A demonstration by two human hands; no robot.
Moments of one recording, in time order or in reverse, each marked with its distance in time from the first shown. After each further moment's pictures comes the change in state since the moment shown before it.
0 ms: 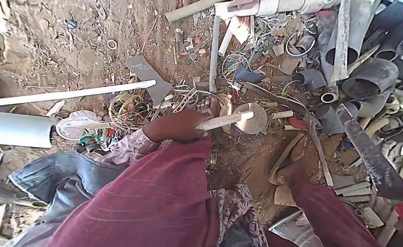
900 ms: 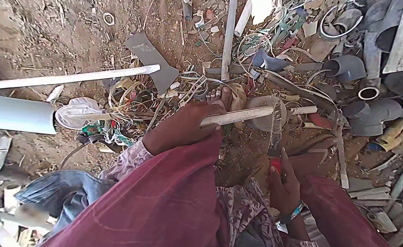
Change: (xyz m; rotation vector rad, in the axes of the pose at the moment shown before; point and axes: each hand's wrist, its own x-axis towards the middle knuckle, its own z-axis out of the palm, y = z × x) left_hand -0.003 -0.033 0.041 -0.004 0.543 0.253; right_hand 0.053 0.045 0.227 0.603 0.112 -0.147
